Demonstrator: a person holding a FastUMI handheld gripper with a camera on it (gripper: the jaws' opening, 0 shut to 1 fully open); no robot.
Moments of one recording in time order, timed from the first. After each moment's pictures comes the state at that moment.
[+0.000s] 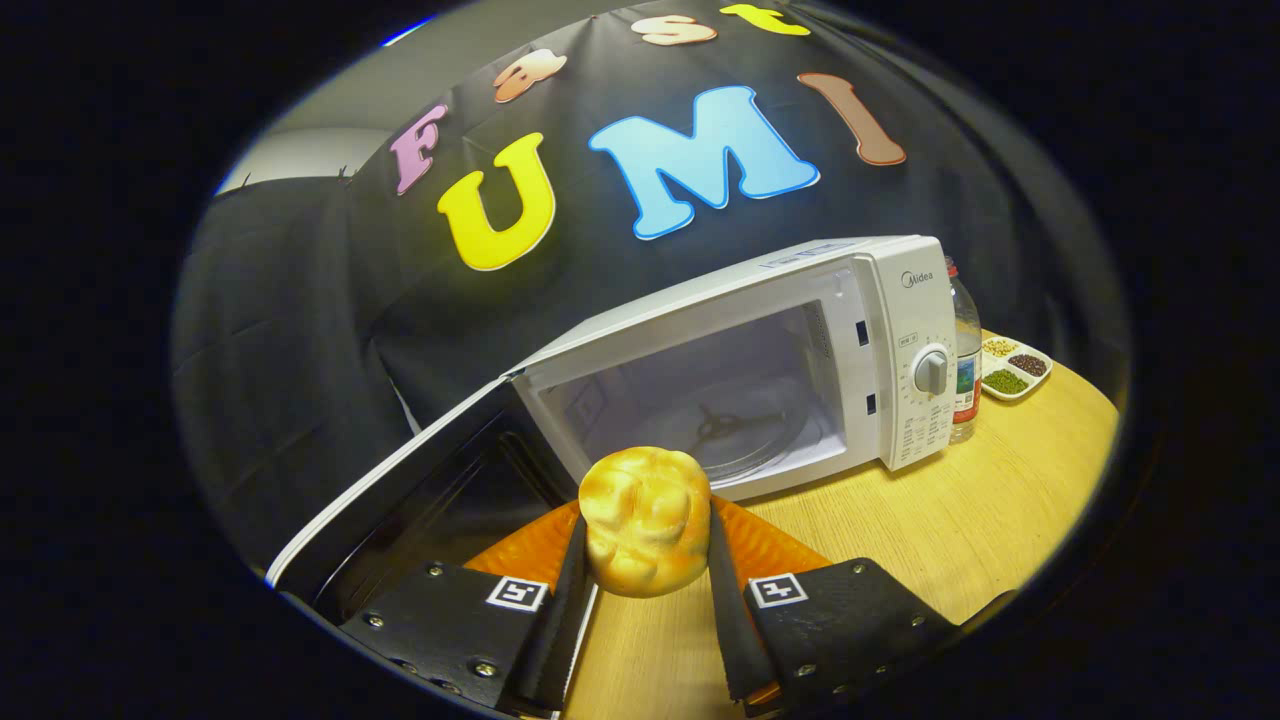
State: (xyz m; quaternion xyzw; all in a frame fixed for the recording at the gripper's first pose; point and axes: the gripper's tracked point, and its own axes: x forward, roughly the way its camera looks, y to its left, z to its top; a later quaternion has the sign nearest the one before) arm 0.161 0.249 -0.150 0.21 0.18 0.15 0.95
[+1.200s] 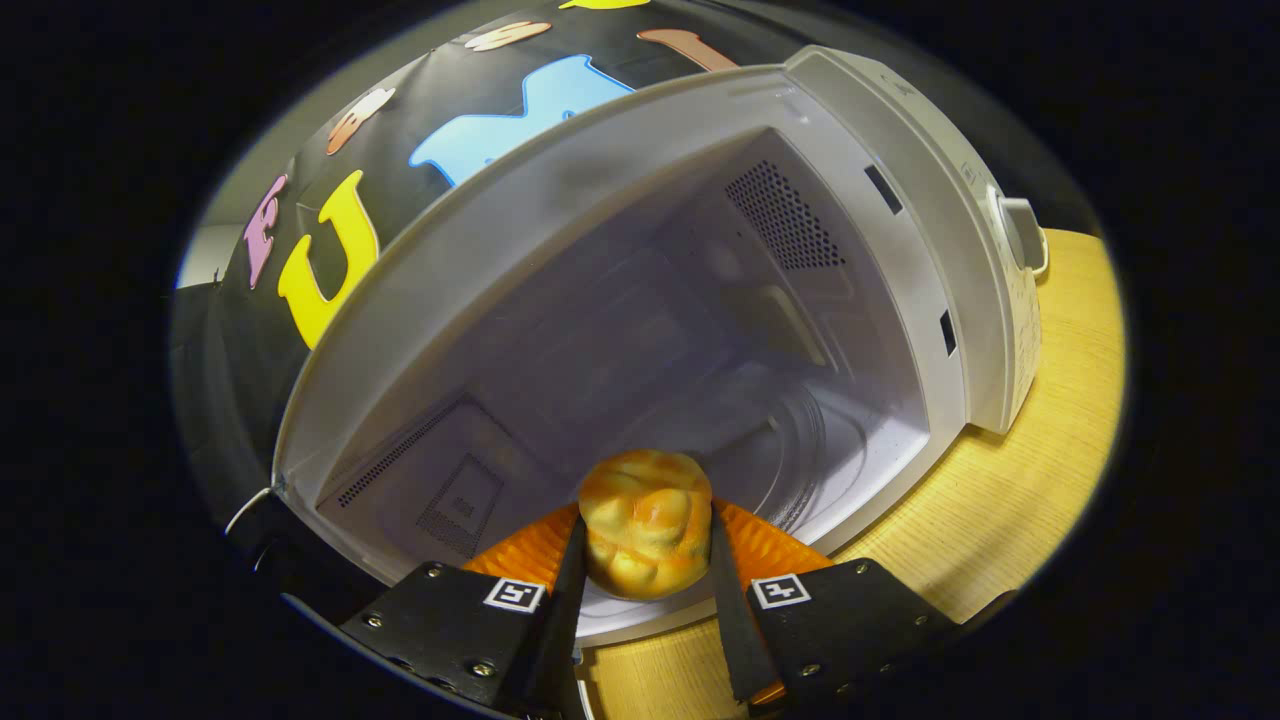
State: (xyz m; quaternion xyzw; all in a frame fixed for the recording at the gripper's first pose) arm 0.332 0.265 -0.236 0.35 0.17 0.01 0.92
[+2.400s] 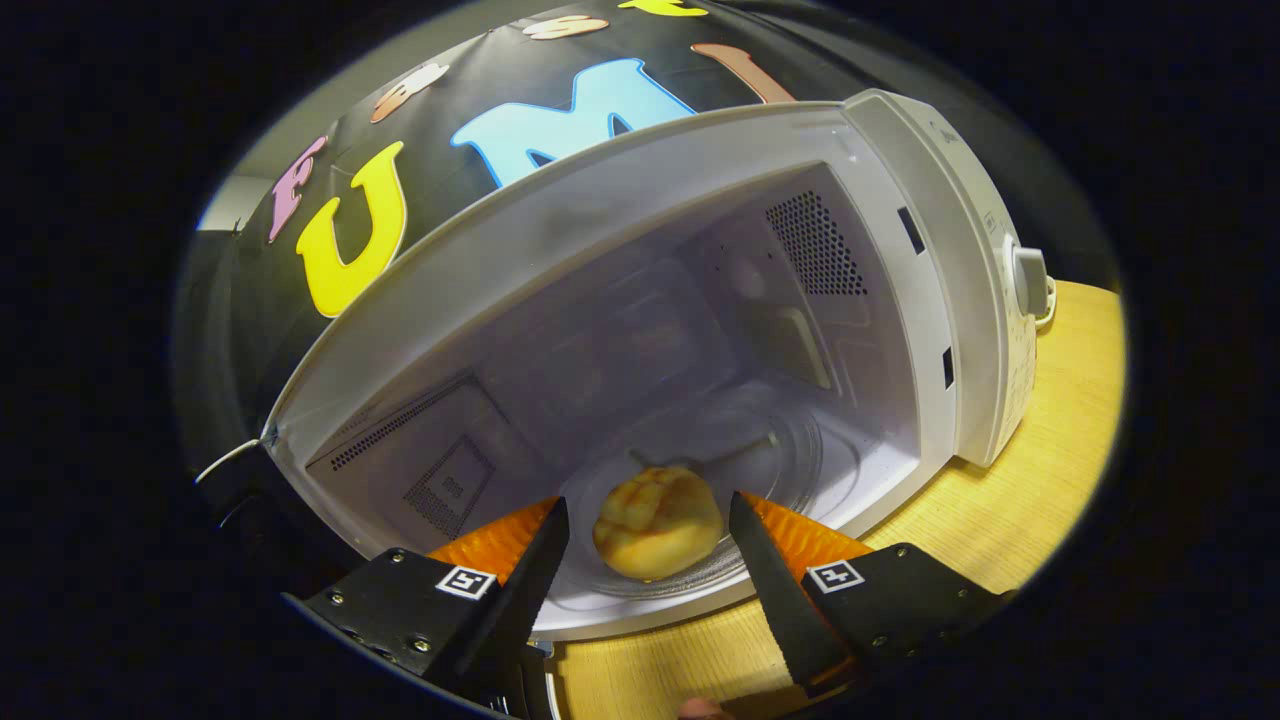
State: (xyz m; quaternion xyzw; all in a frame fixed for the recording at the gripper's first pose) arm 0.313 0.264 -0.218 0.27 0.14 0.02 0.95
